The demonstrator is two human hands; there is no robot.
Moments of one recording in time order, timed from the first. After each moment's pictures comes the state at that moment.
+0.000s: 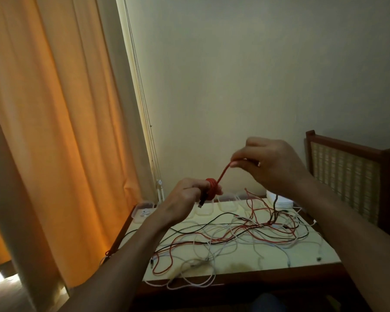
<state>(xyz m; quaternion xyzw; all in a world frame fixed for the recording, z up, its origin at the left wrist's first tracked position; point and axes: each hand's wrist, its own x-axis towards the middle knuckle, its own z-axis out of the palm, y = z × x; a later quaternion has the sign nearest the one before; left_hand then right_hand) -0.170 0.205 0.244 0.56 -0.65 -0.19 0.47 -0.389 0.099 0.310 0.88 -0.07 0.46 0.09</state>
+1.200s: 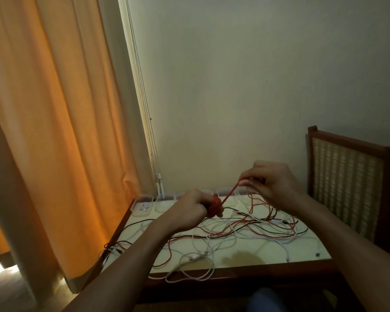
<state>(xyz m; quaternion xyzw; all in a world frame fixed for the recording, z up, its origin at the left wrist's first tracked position) -0.181 0.204 0.219 0.66 -0.63 -0.21 0.35 -0.386 0.058 0.241 0.89 -0.11 0.44 -0.01</state>
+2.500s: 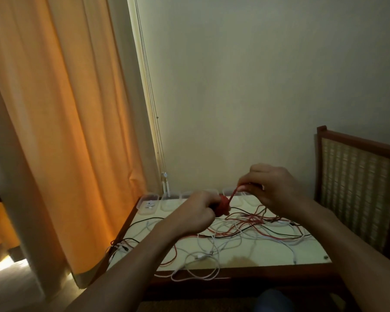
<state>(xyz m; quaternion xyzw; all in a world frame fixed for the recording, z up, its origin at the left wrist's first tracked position) -0.181 0.209 0.214 0.66 -0.64 -0.18 0.34 -0.374 0.079 0.242 0.91 -0.07 0.42 0.03</state>
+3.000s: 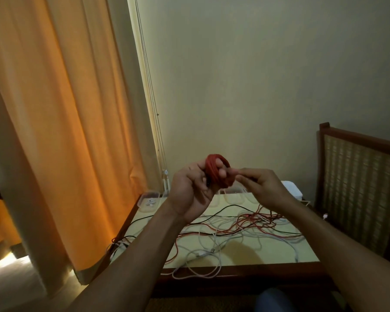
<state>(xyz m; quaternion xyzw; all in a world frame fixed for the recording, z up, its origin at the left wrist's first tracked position) -0.197 0.215 0.254 0.24 -0.45 -0.50 0.70 -0.337 0.046 0.211 0.85 -0.14 0.41 -0.30</state>
